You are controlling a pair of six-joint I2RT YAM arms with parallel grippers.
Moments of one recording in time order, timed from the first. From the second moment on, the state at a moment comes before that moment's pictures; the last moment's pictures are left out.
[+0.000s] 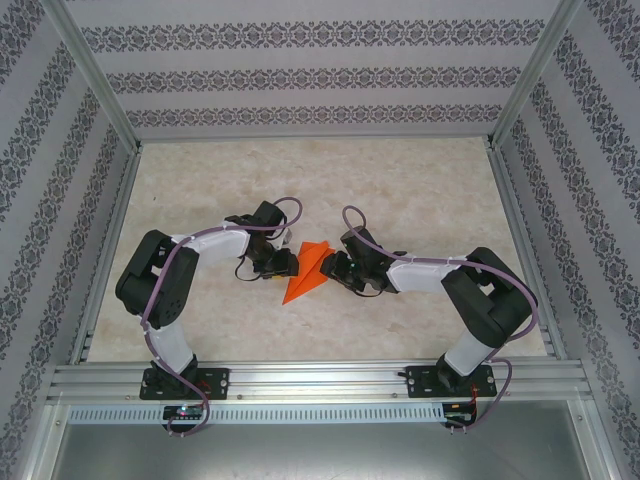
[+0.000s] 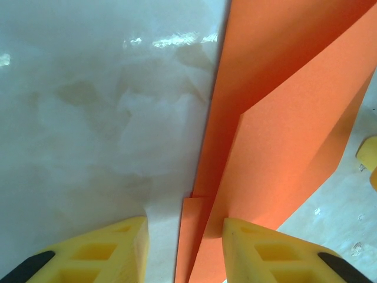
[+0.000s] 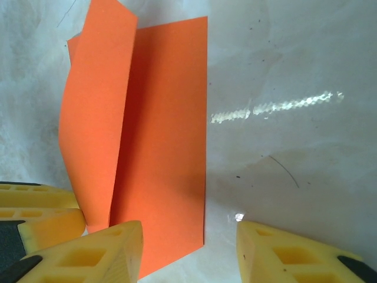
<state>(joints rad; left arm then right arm) -0.51 1.80 1.05 -0.58 0.40 -0.50 0.69 1.65 0.72 0.02 -0.21 1.06</state>
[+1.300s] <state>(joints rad) -0.52 1.80 1.05 -0.58 0.38 -0.51 0.72 1.68 0.73 0.05 -0.21 1.09</state>
